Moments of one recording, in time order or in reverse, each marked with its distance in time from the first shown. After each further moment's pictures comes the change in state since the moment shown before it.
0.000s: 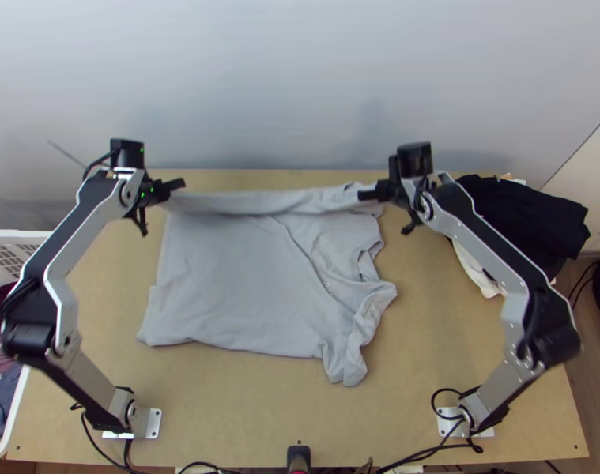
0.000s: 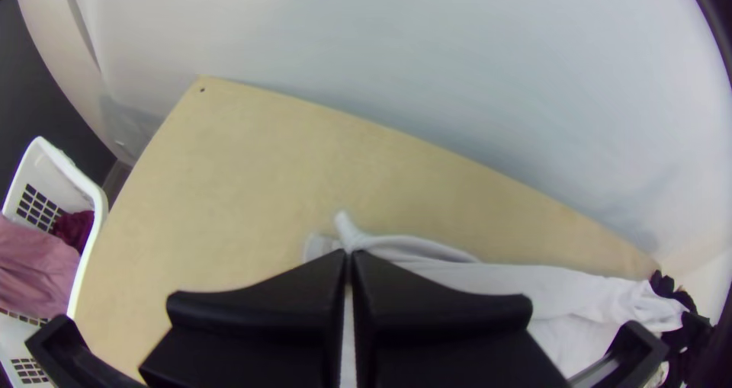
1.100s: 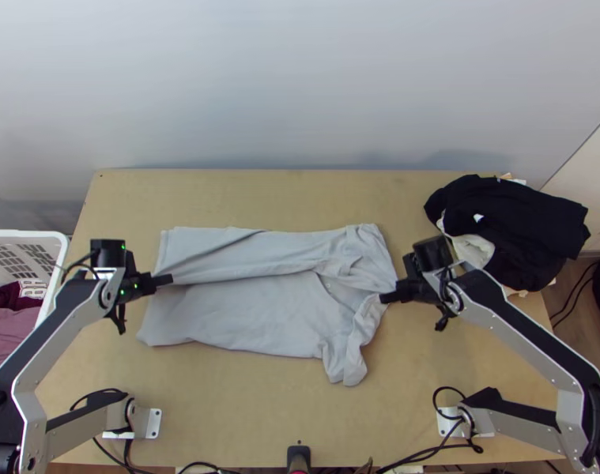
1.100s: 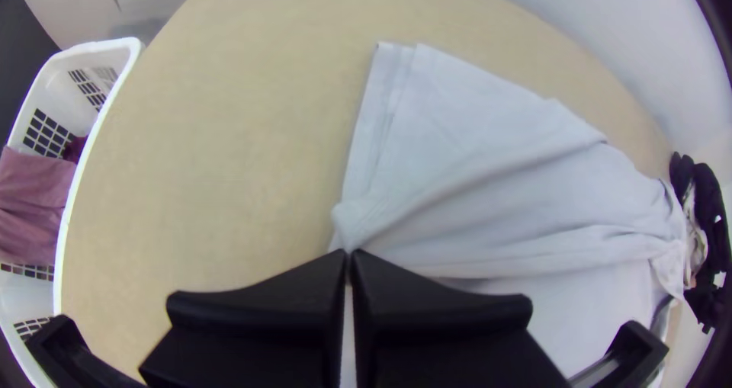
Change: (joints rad) left arm 0.080 -0.546 -0.811 0.088 0.099 0.157; right arm 0.053 -0.497 -0.700 -0.158 -0.104 -0.034
